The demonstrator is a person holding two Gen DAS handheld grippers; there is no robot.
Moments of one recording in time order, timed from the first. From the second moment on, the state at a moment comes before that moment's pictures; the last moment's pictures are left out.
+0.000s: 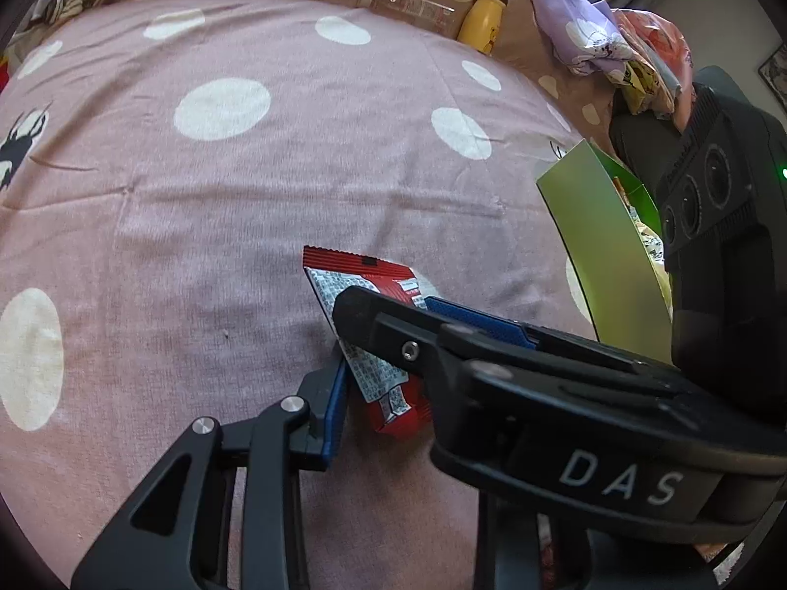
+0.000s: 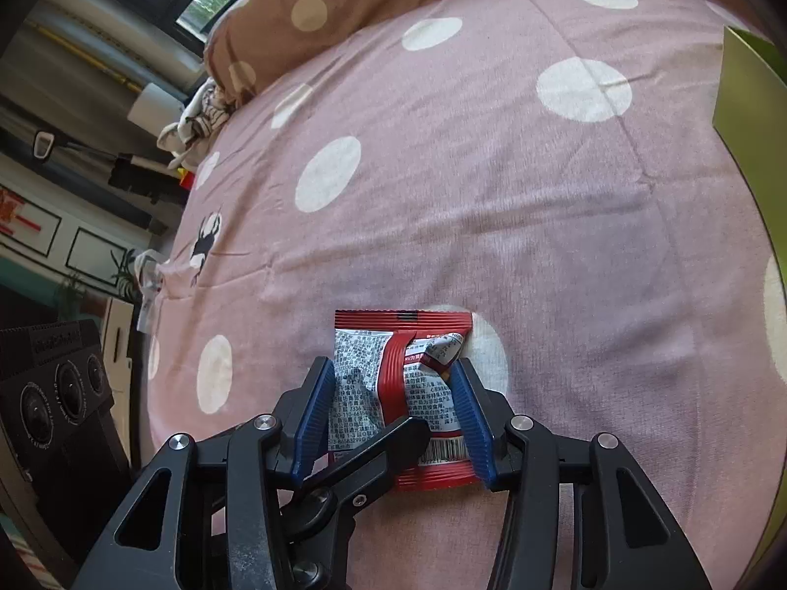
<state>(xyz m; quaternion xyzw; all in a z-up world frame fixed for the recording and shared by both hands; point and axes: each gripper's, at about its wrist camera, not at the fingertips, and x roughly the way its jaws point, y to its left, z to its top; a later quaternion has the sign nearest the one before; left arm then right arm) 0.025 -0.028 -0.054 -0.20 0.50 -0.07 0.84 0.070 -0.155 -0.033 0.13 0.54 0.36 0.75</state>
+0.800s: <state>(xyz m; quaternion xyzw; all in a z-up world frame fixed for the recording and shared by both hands) -0.002 -0.042 -0.001 -0.14 0.37 -0.08 0.92 0.035 -0.174 0.035 0.11 0.40 0.39 0.82</state>
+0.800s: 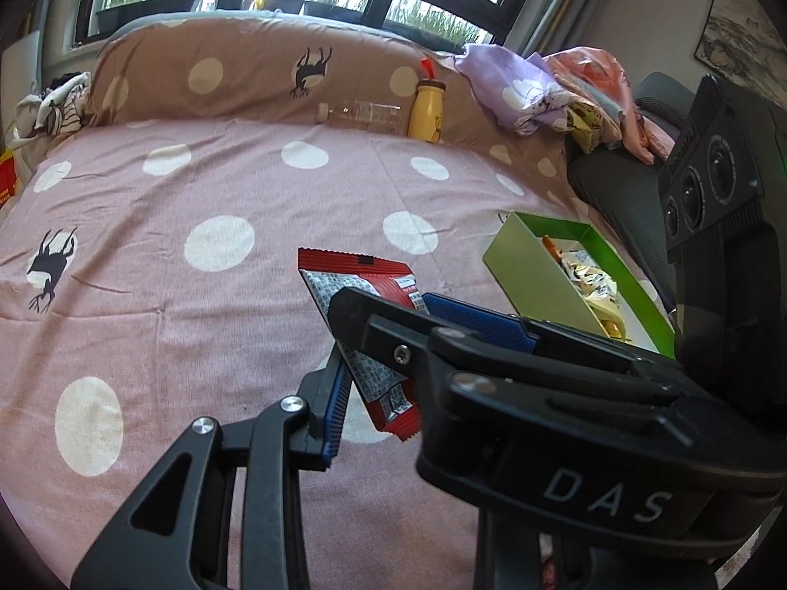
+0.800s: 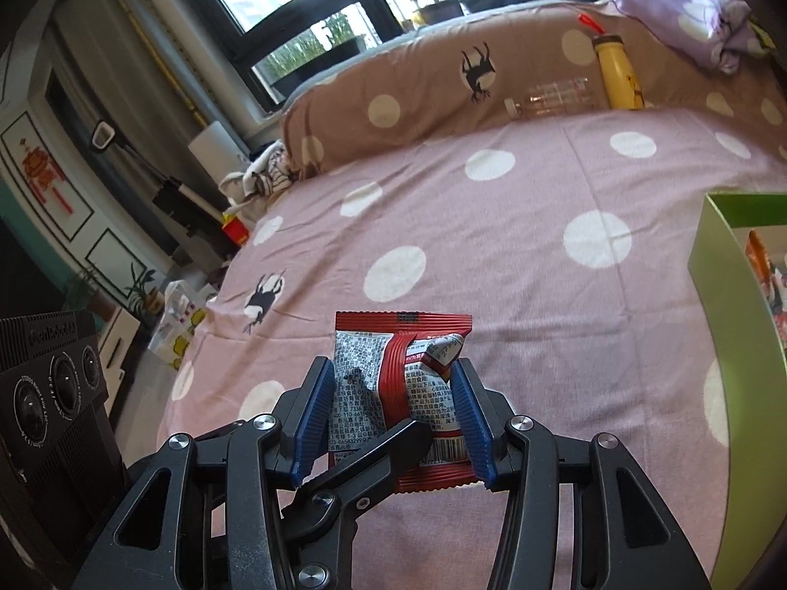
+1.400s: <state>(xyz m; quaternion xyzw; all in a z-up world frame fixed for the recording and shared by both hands) -0.016 -0.064 0.039 -0.11 0.31 -0.10 0.94 0.014 -0.207 0.074 0.12 0.33 0.38 0.86</state>
